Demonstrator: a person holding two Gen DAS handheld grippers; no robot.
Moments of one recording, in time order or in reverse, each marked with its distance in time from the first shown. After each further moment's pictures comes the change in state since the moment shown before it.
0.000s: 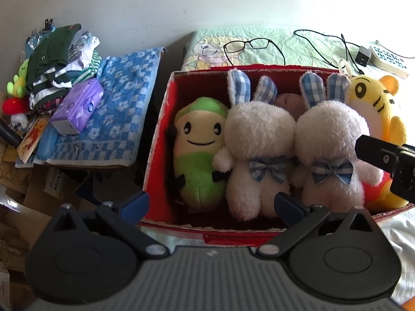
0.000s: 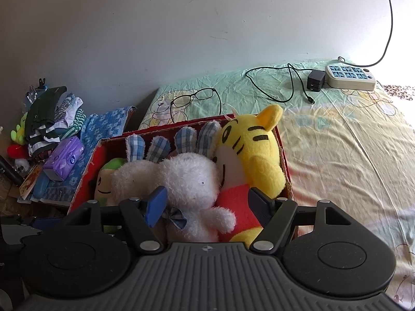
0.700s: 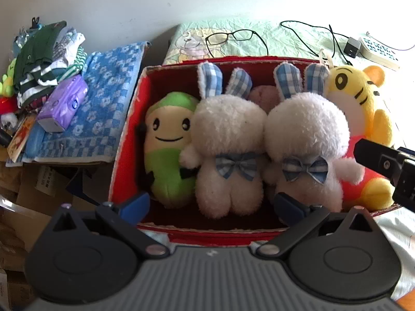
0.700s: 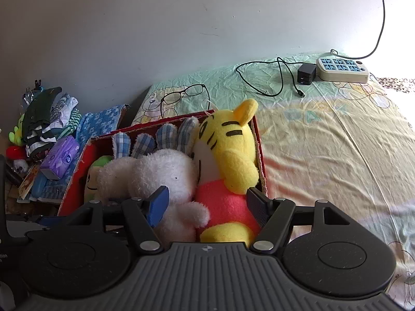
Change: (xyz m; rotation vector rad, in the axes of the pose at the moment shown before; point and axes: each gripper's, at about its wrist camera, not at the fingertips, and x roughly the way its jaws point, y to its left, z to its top) left arm 0.005 -0.024 0.004 0.007 0.050 -0.052; right arm -0.006 -0.024 0.001 0.027 0.027 -0.005
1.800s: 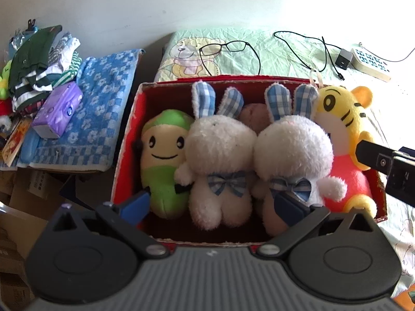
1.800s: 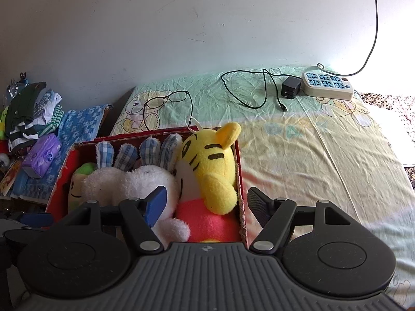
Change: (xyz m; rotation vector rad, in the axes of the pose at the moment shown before) left arm -0.015 0.004 0.015 -0.020 -0.027 -0.027; right arm -0.005 0.001 0.023 -0.073 0.009 -0.106
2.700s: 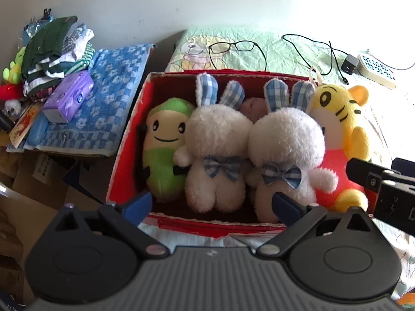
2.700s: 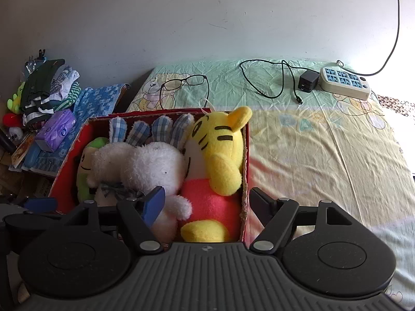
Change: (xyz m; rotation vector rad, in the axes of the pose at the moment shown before) left arm -0.012 -0.005 -0.015 -0.058 0.010 0.016; right arm -0.004 0.000 -0.006 -0.077 0.072 0.086
